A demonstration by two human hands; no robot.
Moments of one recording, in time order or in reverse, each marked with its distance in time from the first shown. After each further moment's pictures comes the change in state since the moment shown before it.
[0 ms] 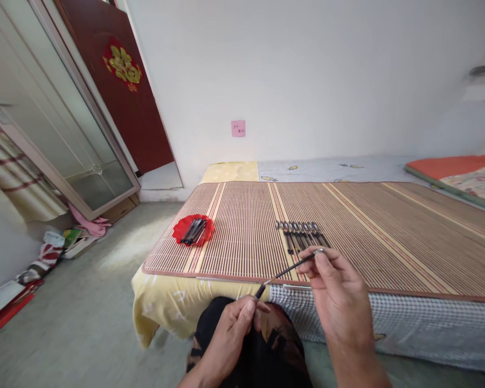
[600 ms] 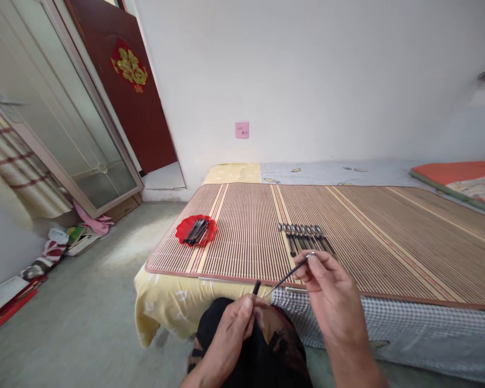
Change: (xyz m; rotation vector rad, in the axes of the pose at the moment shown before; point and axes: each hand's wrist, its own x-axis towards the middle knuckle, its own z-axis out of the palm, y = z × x) left_hand 0.000 0.001 0.002 -0.128 0.039 -0.026; right_hand 0.001 0.010 0.000 0.036 -0.070 0.117
